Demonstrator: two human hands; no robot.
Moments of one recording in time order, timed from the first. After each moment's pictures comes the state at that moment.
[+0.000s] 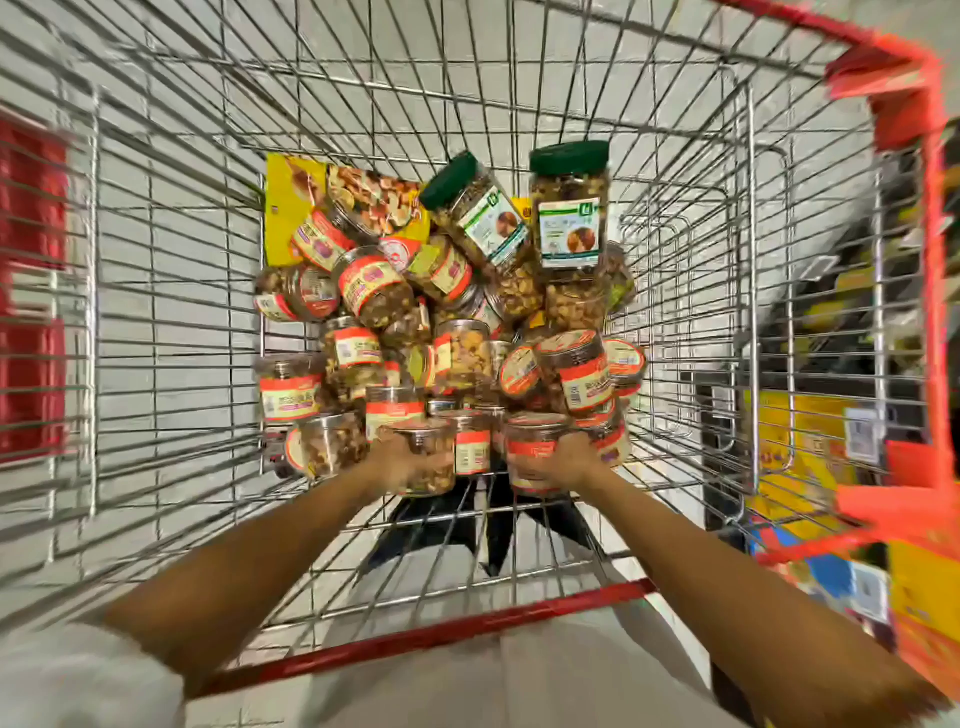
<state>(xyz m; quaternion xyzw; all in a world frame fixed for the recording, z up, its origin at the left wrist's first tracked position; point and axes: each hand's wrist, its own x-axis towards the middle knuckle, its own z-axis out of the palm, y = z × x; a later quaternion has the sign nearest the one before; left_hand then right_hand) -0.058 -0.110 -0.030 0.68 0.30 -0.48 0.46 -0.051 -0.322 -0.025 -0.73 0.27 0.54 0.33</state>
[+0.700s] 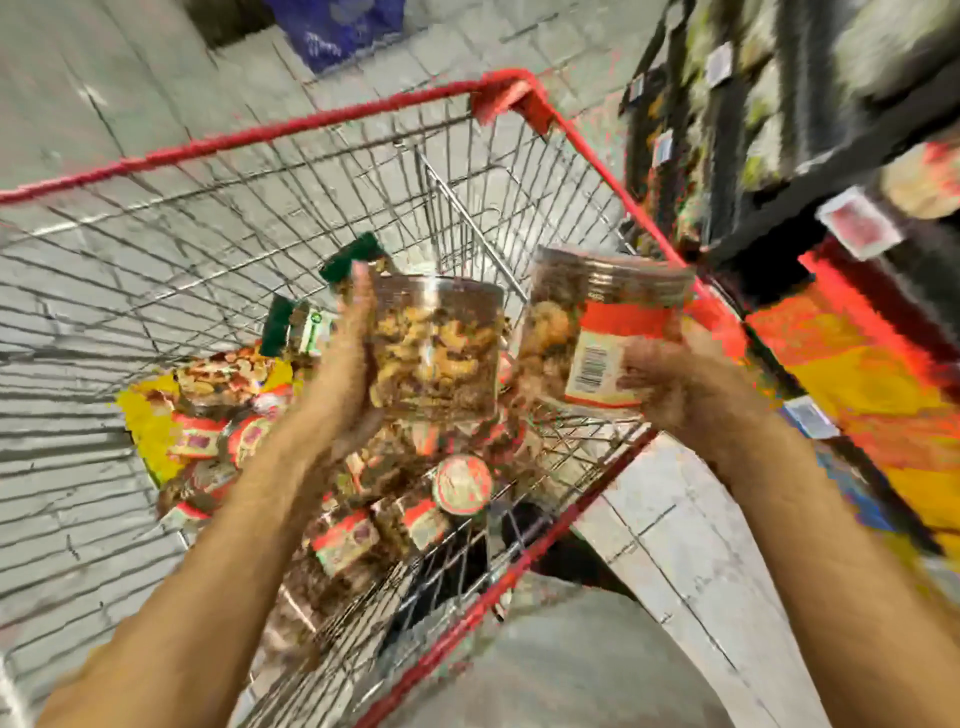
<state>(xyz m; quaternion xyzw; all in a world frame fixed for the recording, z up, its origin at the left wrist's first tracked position) 0.048 -0.237 0.143 0.54 0.04 -0.45 0.71 -0.083 -0.429 0.170 -0.50 0.30 0.00 0.81</state>
